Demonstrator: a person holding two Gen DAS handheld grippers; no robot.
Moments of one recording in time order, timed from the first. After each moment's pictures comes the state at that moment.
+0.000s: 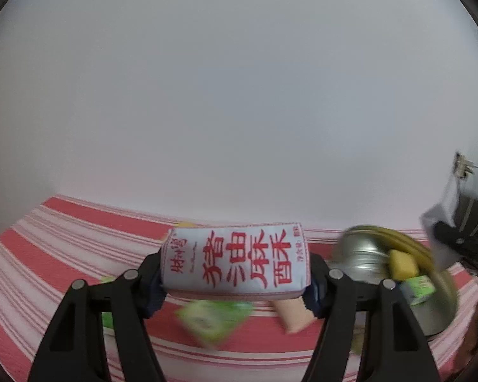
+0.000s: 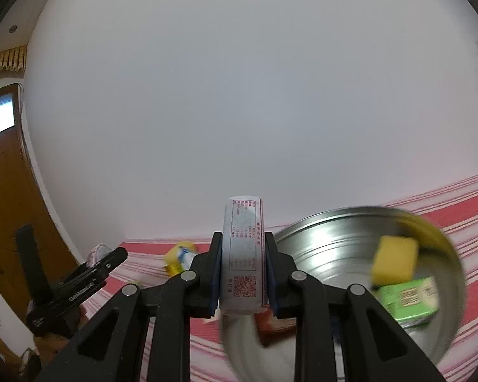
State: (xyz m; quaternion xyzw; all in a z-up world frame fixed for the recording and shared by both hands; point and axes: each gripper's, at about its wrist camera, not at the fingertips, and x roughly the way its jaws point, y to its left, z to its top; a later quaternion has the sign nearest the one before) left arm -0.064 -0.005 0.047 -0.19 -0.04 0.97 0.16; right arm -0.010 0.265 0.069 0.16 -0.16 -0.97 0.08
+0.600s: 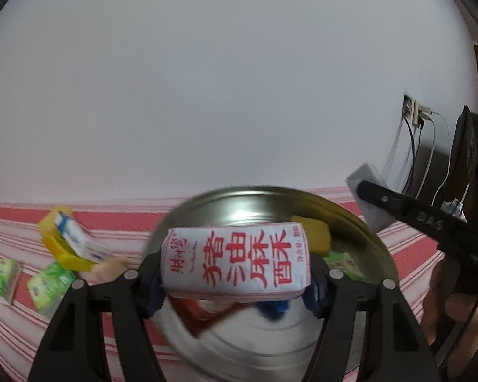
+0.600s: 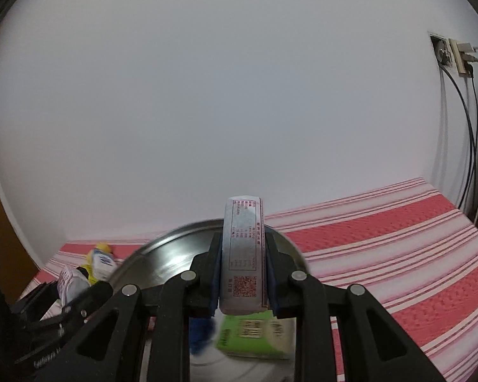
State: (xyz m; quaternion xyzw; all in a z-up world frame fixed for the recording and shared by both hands) left arm -0.026 0.175 0.032 -0.25 0.02 0.94 0.25; right arm -0.005 0.374 0.057 0.20 -0.14 -0.97 -0.04
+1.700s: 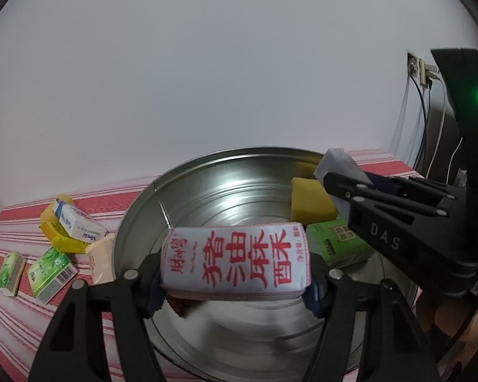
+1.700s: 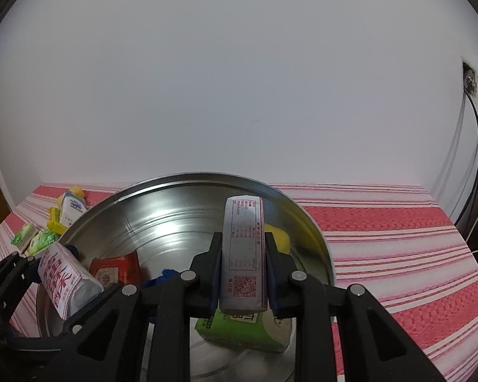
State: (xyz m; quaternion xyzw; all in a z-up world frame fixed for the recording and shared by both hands) left arm -0.012 0.207 0.009 -0.27 0.09 0.93 0.22; right arm -0.041 0.361 0.023 0.27 -0.04 -0.96 -0.05
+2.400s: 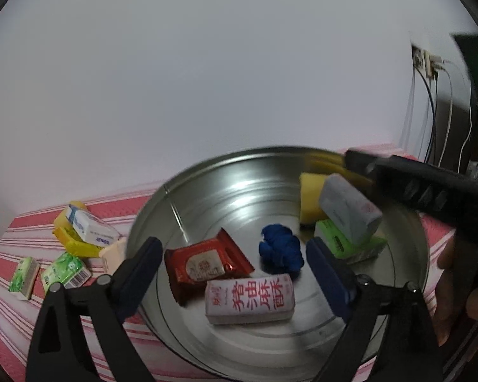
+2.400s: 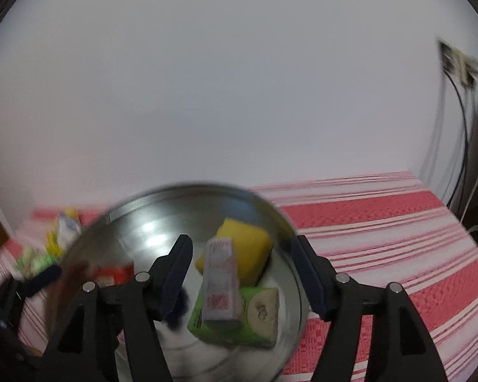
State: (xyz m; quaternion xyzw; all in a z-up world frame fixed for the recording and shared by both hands) left arm -0.008 0.209 0.008 -0.26 0.10 0.94 0.19; right arm -0.031 0.384 0.028 0.24 -0.11 -0.96 -0.08
